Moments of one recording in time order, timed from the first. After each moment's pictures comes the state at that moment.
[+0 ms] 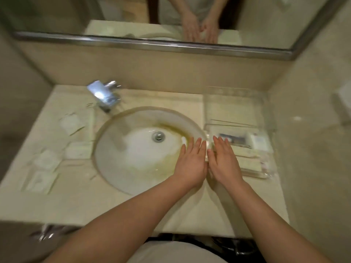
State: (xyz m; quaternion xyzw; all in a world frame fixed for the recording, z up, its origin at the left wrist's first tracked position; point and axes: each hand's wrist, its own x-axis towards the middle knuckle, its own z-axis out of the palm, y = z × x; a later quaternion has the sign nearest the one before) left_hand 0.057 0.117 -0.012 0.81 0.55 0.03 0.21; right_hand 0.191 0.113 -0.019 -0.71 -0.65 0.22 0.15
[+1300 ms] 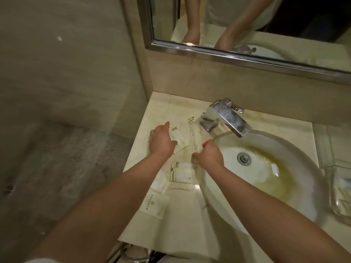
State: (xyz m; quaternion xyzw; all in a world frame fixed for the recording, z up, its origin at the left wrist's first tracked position) left_hand -0.405 0.254 -0.046 0.54 0.78 0.15 0.28; right_hand -0.237 0.246 -0.045 -0.75 -0.54 0.37 0.05
